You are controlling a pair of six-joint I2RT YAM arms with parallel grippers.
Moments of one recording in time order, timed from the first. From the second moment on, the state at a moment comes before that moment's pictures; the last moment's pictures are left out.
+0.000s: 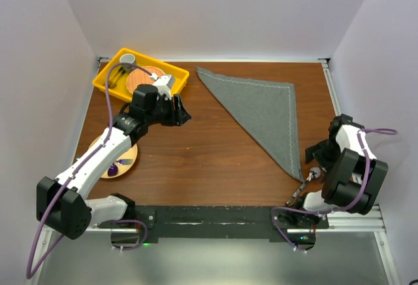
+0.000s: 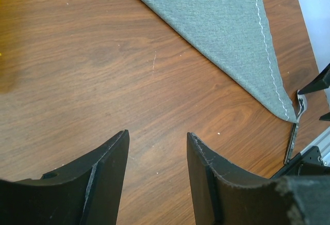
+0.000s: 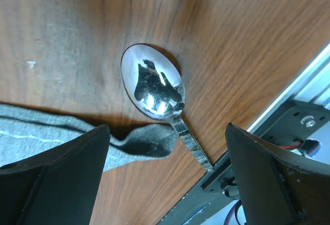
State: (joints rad) left arm -0.42 1.22 1.00 -0.34 0.24 -0.41; right arm -0.45 1.43 0.87 -1.04 0.19 0.78
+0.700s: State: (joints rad) left arm -0.40 1.24 1.02 -0.38 0.24 -0.41; right arm -0.45 1.50 0.81 -0.84 0.20 0.78
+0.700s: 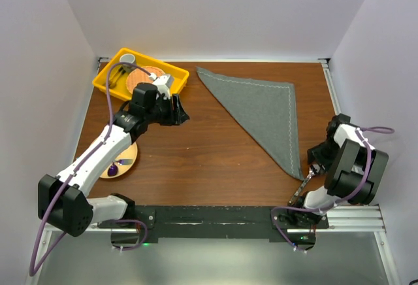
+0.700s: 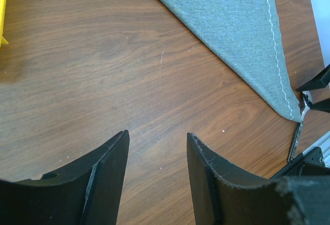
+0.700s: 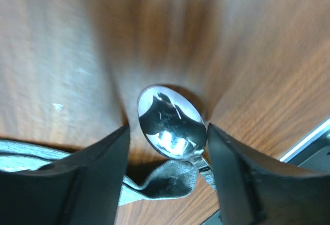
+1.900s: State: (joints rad) left arm -0.40 1.14 1.00 -0.38 0.27 -0.46; right arm -0.46 1.53 1.03 -0.70 0.24 0.25
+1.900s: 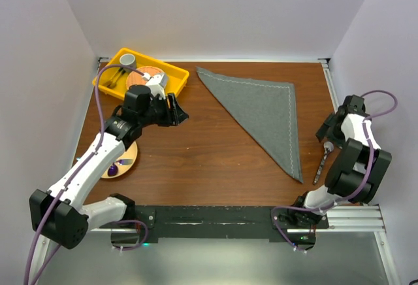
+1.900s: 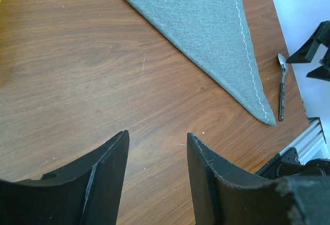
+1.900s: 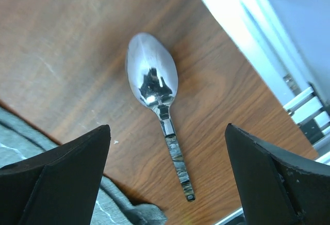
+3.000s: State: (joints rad) left arm -0.40 1.06 1.08 -0.53 0.22 -0.47; right arm -0.39 1.75 1.27 -0.76 0.41 0.22
